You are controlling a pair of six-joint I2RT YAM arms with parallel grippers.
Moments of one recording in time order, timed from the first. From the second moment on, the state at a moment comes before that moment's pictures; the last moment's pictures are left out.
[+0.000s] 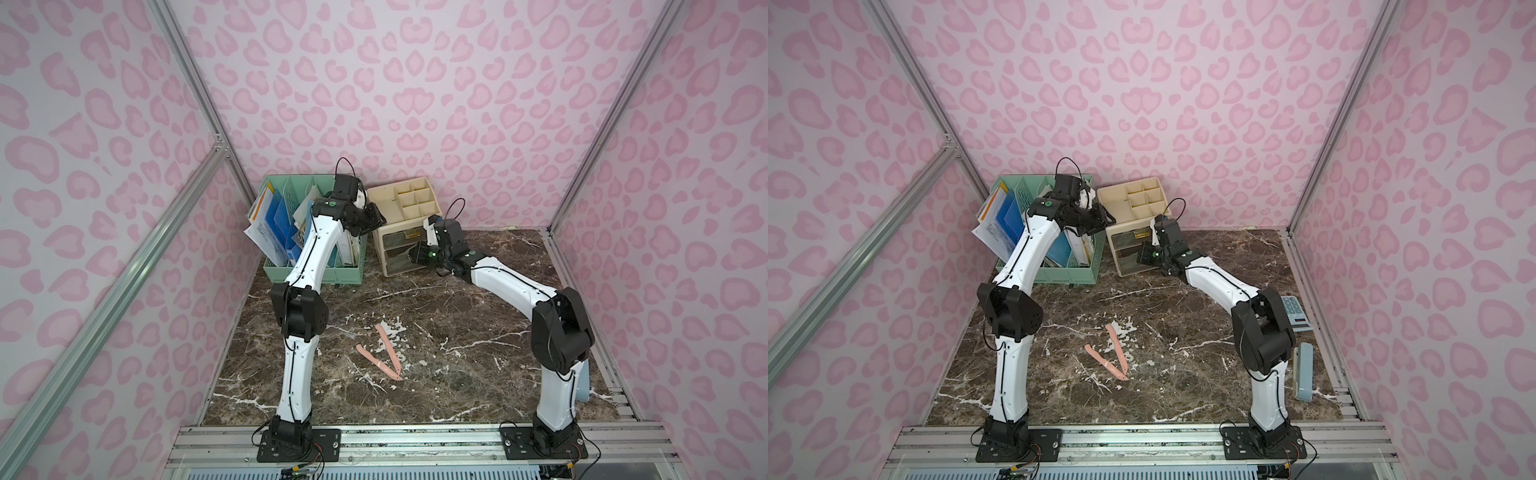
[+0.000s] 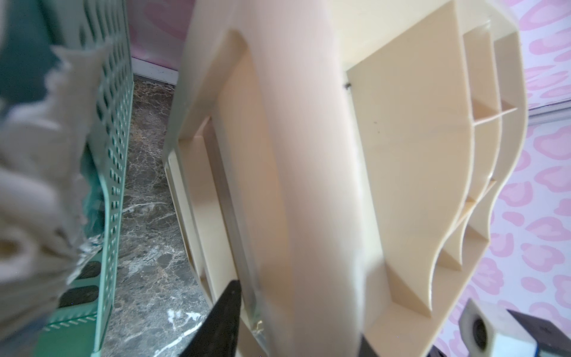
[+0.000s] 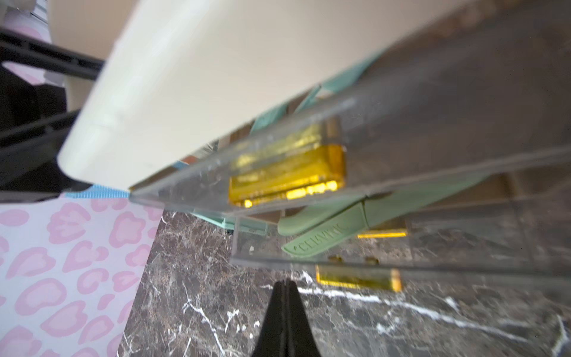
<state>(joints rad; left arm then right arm) -0.22 2.32 2.52 -1.00 0.38 -0.56 0.57 1.92 1.55 -0.19 -0.21 0.61</state>
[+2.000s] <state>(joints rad) -0.23 2.34 2.54 -0.99 0.40 -0.56 0.42 2.09 1.30 0.60 -0.46 1.16</state>
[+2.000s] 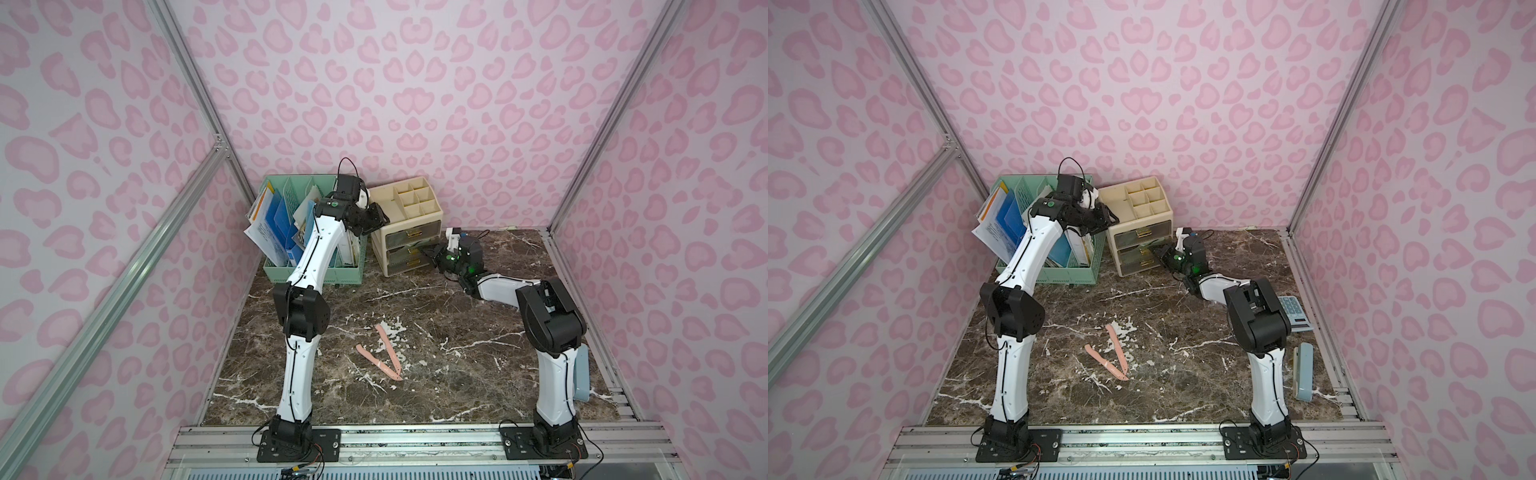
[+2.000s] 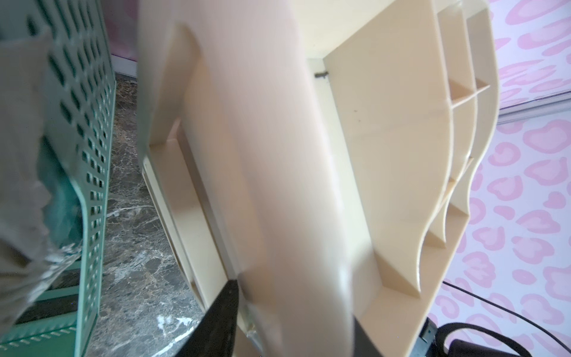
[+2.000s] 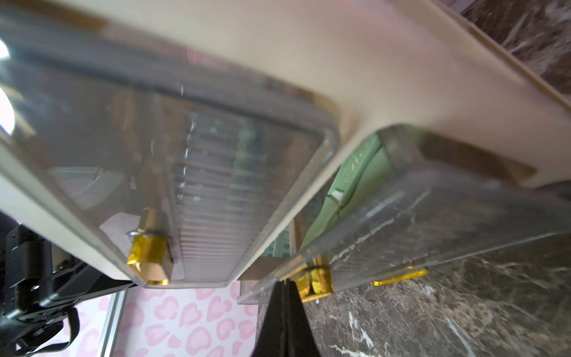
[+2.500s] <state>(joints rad) -0.23 2.36 2.56 -1.00 0.41 -0.57 0.43 1.97 1.14 0.66 -0.49 1.15</state>
